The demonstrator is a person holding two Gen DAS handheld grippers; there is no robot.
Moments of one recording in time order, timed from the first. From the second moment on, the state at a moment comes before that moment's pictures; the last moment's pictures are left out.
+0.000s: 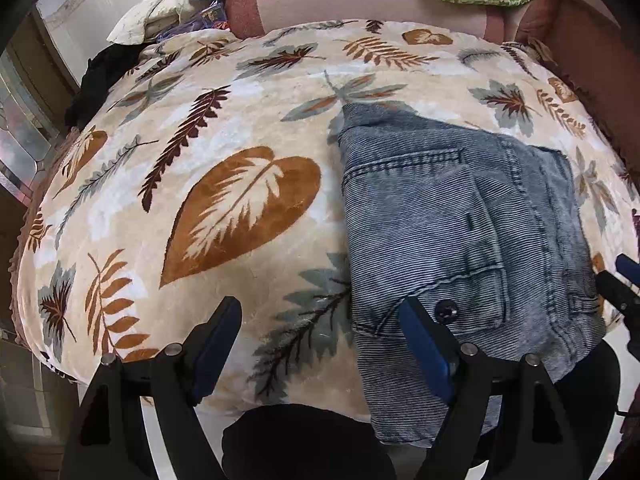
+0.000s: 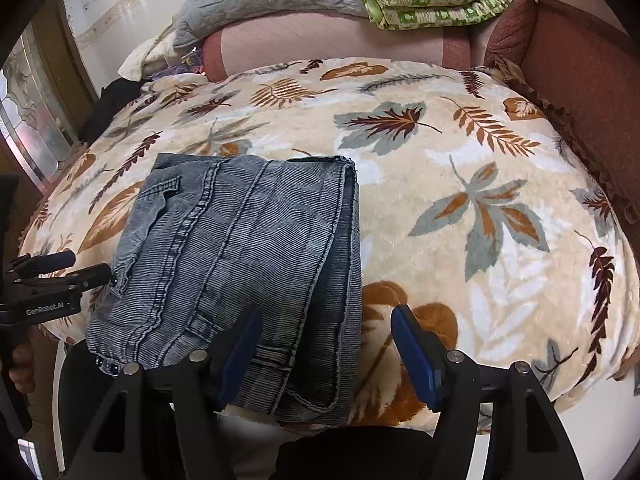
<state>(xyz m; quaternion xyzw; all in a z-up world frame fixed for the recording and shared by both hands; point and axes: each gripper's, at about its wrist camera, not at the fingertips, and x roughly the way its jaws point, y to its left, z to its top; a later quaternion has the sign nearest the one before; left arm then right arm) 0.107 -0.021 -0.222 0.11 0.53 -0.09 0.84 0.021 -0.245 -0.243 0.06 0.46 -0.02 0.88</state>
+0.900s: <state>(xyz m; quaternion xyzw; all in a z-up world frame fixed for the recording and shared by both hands) 0.088 -0.035 -0.221 0.09 0.54 -0.12 0.83 0.017 -0.230 -0.242 0.05 0.46 -0.01 0.88</state>
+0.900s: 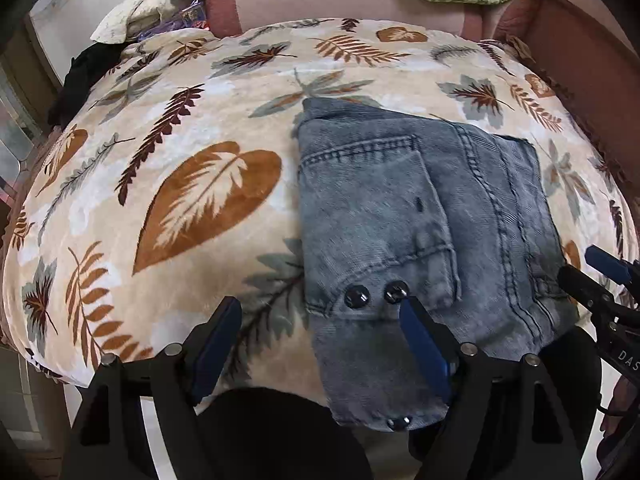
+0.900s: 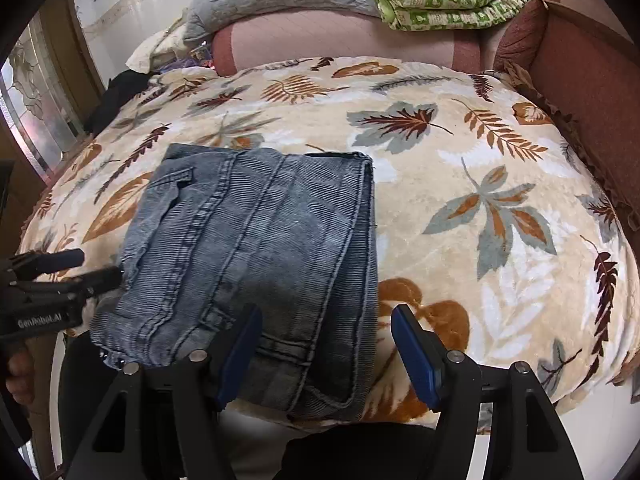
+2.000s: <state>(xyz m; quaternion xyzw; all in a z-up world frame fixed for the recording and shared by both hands) 0.098 0.009 -0.234 0.06 0.55 -0.09 0.83 0.018 -0.192 -0.238 -0.07 0.46 -0.03 0.89</state>
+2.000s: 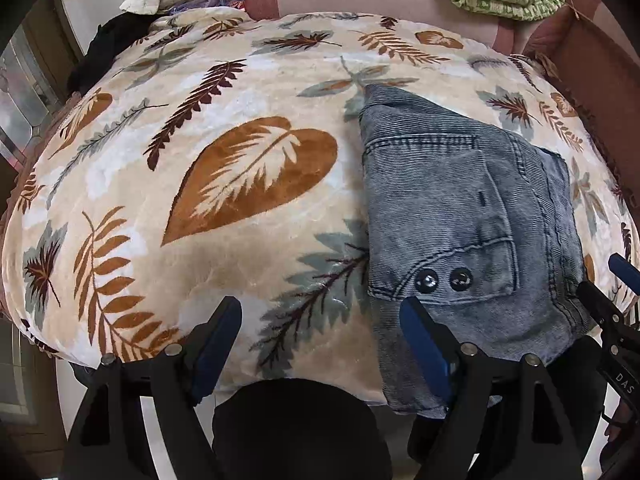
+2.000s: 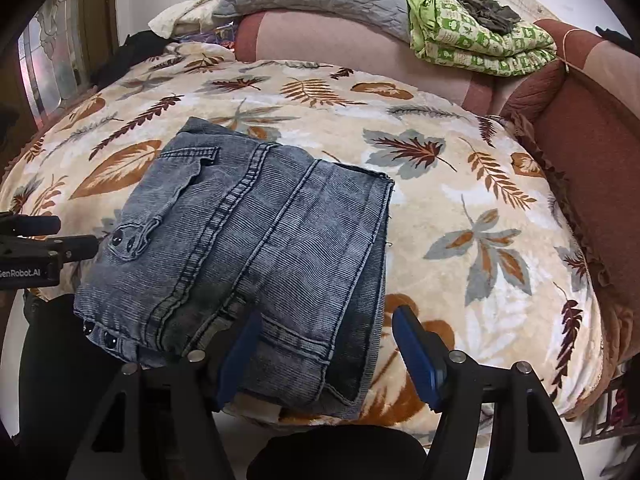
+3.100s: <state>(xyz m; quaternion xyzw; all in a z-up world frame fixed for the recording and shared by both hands) 0.133 0.007 -0.238 0.03 0.54 -0.15 0.83 0.053 -0.310 -0.294 0.29 0.49 0.10 0.82</state>
